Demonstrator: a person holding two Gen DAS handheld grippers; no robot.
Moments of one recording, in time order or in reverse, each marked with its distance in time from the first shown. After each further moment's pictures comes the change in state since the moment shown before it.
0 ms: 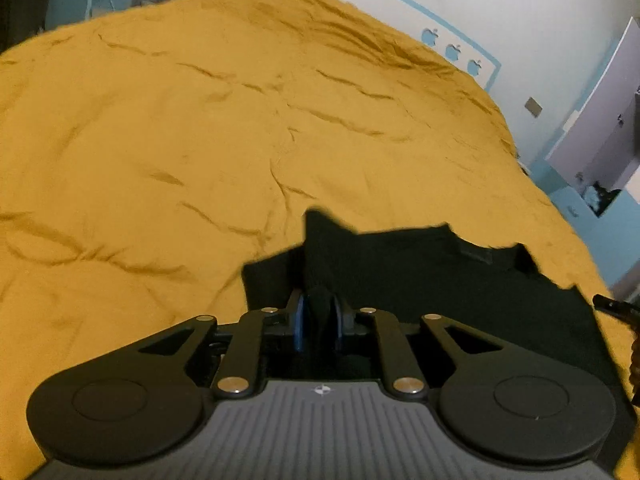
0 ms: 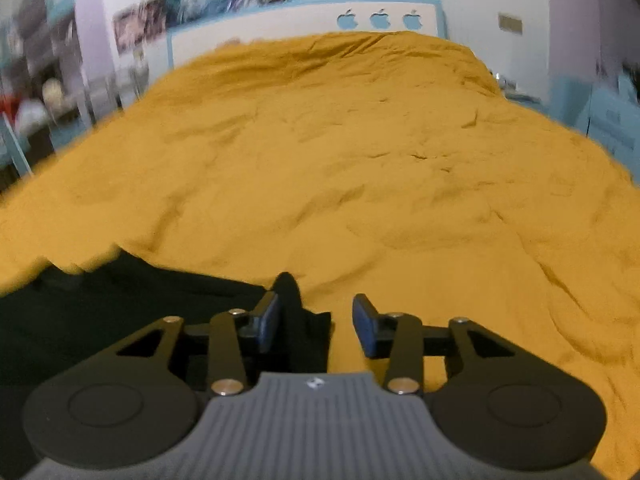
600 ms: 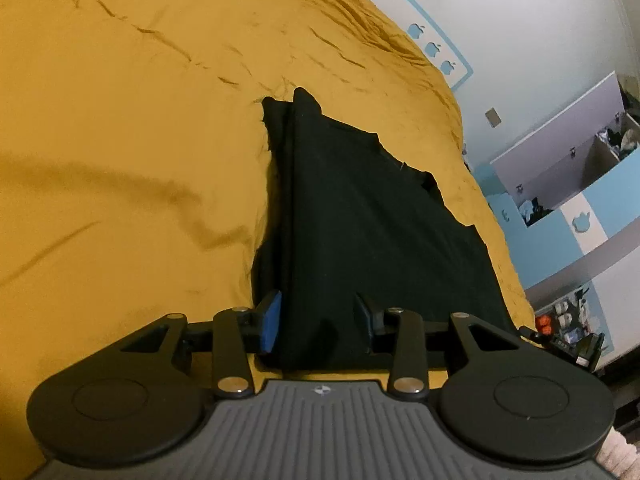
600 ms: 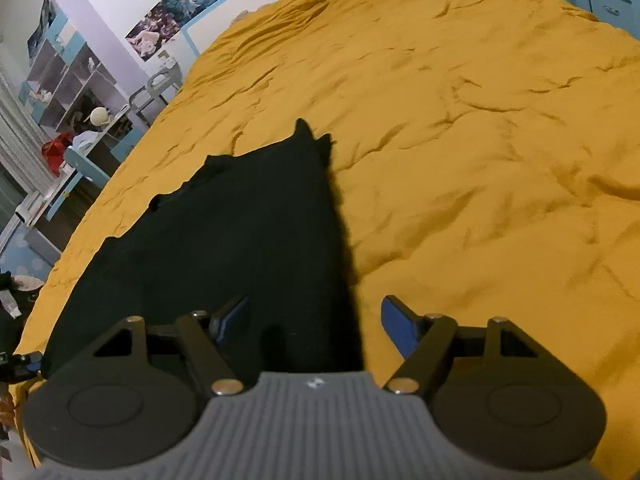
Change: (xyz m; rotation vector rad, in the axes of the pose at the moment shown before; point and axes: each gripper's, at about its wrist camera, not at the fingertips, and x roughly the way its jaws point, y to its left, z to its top) left arm -0.125 0.033 -0.116 -0.208 0.084 -0.208; right arm -0.132 -0.042 -0.105 0.163 0.179 0.158
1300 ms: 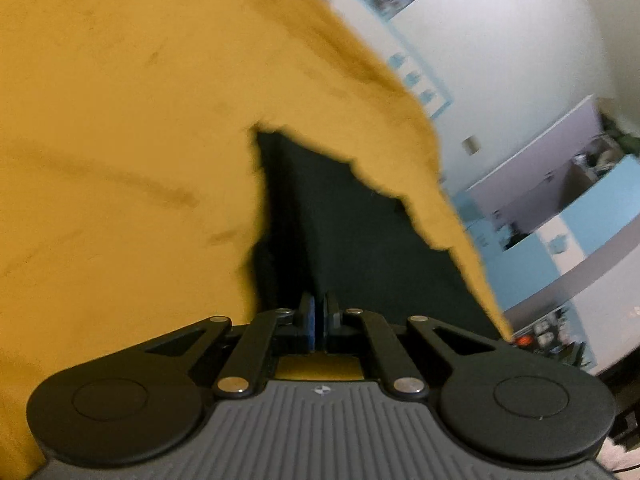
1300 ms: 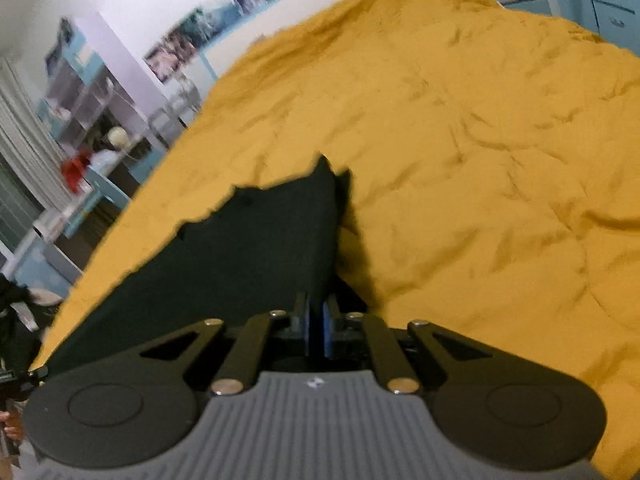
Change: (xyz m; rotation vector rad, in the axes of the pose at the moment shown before) left arm -0.030 0.005 -0.031 -0.018 -0.069 -0.037; right arm -0.020 -0.017 0.003 0.047 -0.013 0.040
